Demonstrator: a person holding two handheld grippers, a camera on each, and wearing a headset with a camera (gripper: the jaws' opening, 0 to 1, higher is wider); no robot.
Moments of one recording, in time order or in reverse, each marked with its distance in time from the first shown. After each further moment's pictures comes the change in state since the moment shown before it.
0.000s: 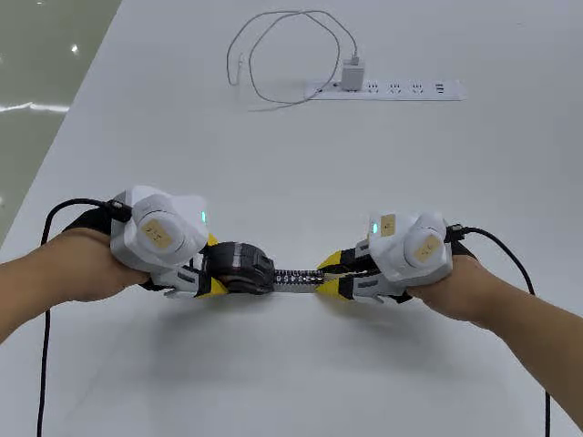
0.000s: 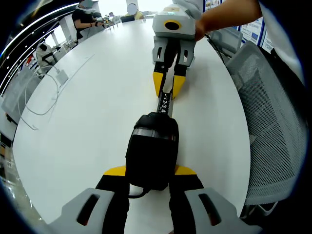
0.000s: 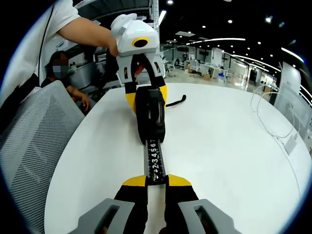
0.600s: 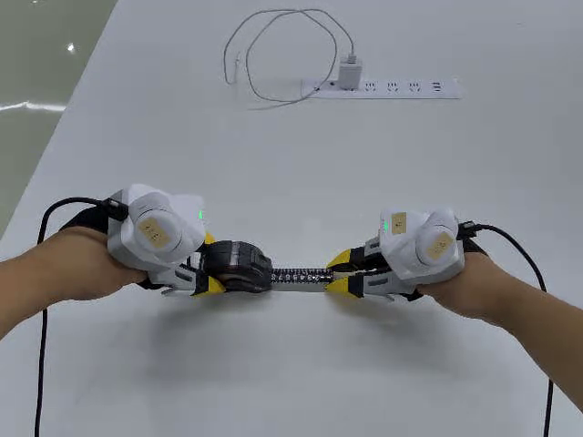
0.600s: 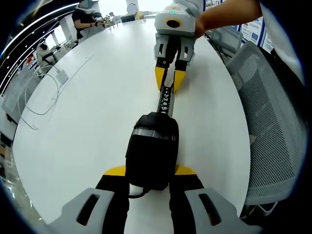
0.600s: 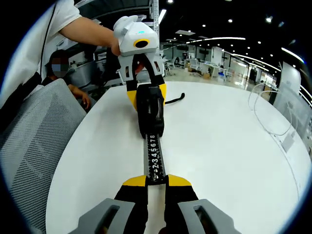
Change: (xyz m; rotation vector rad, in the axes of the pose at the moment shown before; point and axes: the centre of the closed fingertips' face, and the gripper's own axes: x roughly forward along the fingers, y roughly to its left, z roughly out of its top) left arm -0.001 0.000 0.000 -0.002 0.000 0.000; right arm -0.013 -0.001 -0.008 -0.002 0.014 -0.003
